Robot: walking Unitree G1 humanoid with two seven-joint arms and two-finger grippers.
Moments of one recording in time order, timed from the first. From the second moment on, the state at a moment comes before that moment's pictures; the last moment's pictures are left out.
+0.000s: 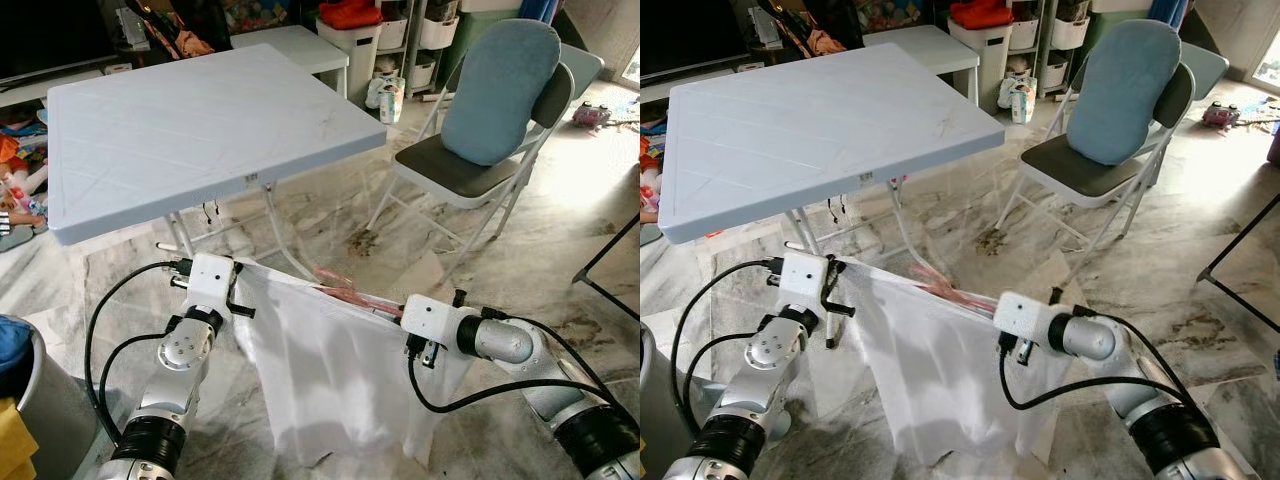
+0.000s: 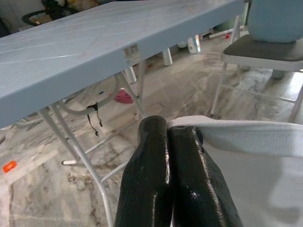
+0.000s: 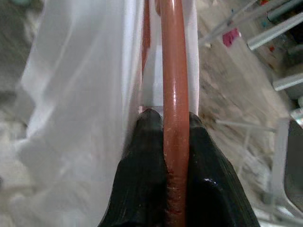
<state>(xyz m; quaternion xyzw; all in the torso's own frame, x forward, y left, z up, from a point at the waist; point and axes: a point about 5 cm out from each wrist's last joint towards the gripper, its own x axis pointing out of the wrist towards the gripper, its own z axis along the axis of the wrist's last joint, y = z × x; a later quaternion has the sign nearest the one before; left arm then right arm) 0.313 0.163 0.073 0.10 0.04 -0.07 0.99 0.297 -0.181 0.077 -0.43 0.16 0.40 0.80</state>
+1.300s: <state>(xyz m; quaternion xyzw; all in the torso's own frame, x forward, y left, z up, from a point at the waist) 0.317 0.153 0.065 0.01 0.11 -0.11 0.99 0.298 -0.250 0.167 -0.43 0.06 0.44 0.78</state>
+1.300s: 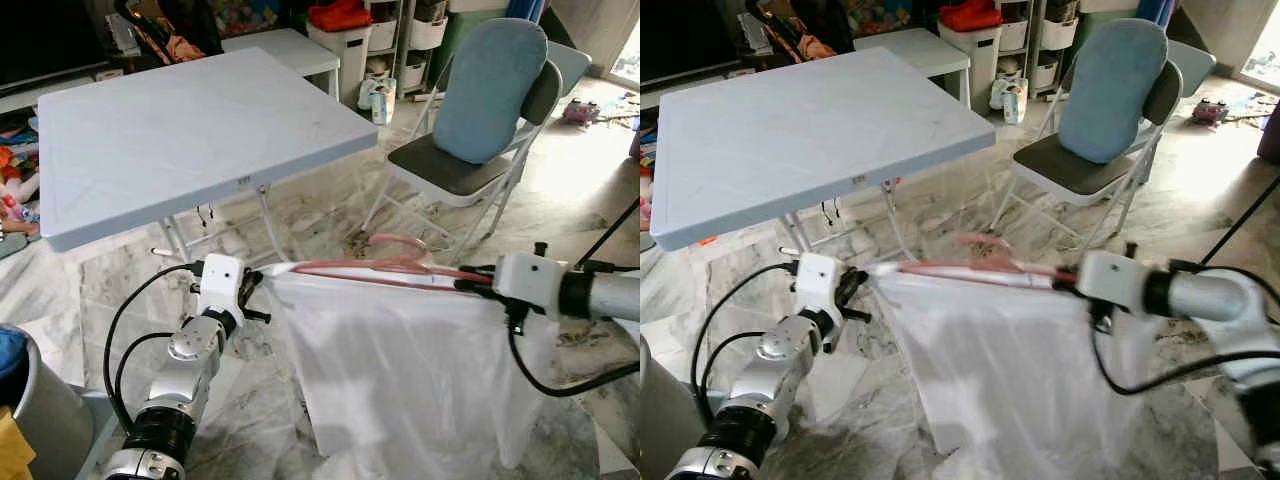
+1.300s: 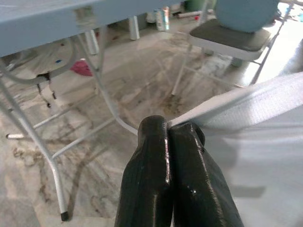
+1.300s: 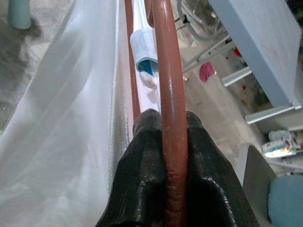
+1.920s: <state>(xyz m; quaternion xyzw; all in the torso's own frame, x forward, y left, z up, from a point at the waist) 0.324 0.153 0.073 -0.04 0.11 -0.11 0.99 0.276 -0.256 0.165 -0.38 0.10 0.54 0.74</state>
